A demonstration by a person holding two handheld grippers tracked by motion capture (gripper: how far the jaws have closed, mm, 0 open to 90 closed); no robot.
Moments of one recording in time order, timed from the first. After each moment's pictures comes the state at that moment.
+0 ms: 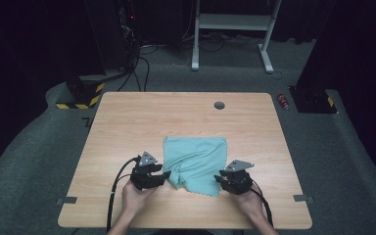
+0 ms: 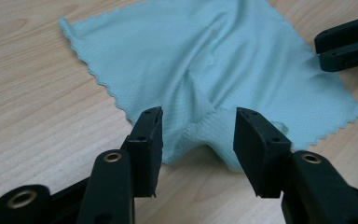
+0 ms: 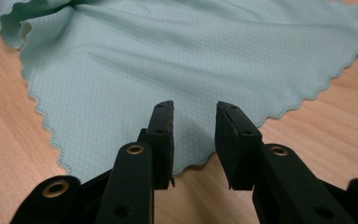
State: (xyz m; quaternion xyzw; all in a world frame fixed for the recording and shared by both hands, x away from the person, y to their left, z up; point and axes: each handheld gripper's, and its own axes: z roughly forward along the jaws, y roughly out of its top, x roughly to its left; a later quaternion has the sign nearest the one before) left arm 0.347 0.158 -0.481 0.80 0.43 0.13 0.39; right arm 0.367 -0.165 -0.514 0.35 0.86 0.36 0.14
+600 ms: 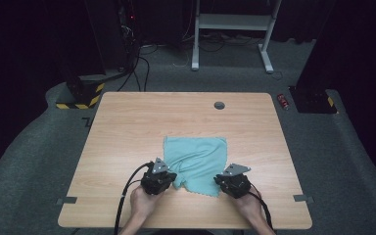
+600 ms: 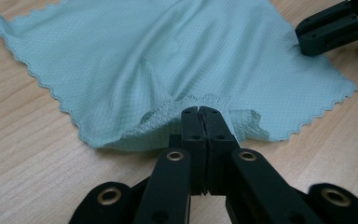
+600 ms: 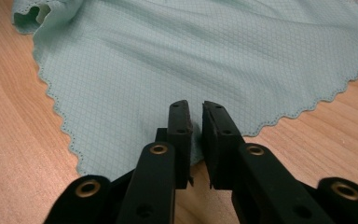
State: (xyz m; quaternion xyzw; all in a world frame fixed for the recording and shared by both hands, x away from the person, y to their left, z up) left arm 0.344 0.134 -0.495 0.83 0.39 0.13 0.38; right arm 0.360 -0.160 -0.517 0.32 0.87 0.35 0.15
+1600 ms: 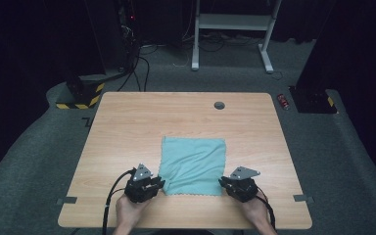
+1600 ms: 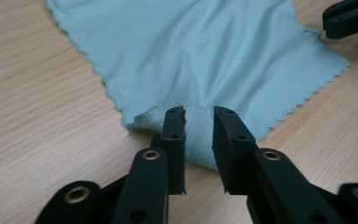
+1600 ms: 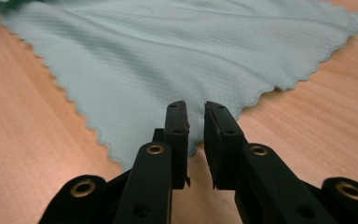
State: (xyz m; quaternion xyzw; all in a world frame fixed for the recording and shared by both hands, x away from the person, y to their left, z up) left arm 0.316 0.169 -0.491 0.81 0.42 0.13 0.39; right arm 0.344 -0.179 -0.510 0.33 0.86 0.37 0.15
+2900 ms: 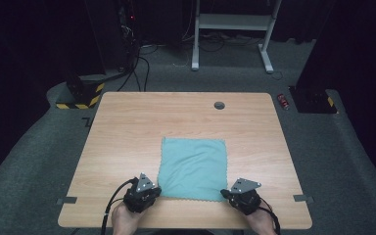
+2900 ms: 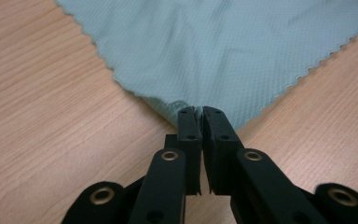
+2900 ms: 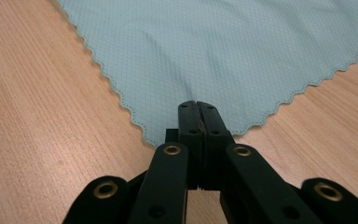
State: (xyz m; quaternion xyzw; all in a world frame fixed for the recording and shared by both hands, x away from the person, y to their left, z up) left arm 0.293 0.174 -0.502 0.84 0.41 0.14 0.34; right arm 0.315 -0.183 -0.510 0.28 0.88 0.35 0.14
